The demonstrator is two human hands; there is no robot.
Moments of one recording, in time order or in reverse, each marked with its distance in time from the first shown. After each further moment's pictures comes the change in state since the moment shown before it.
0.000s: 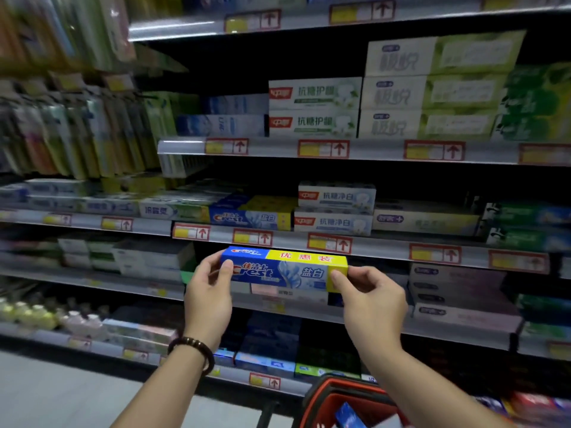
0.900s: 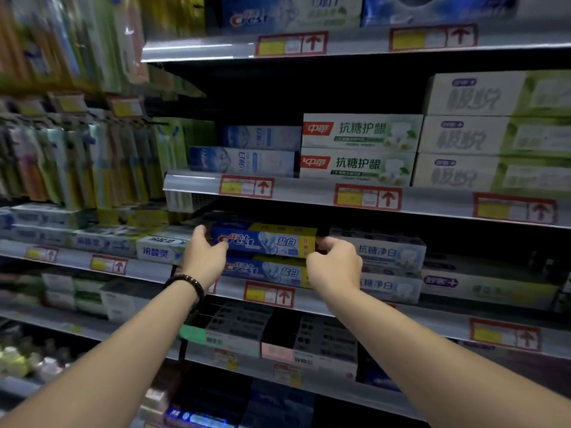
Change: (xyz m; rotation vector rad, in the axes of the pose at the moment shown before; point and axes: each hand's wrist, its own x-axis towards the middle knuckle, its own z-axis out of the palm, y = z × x) left_hand 0.233 0.028 0.006 0.416 0.016 -0.078; right_hand 0.132 -0.075 0.171 -0.302 -0.265 0.094
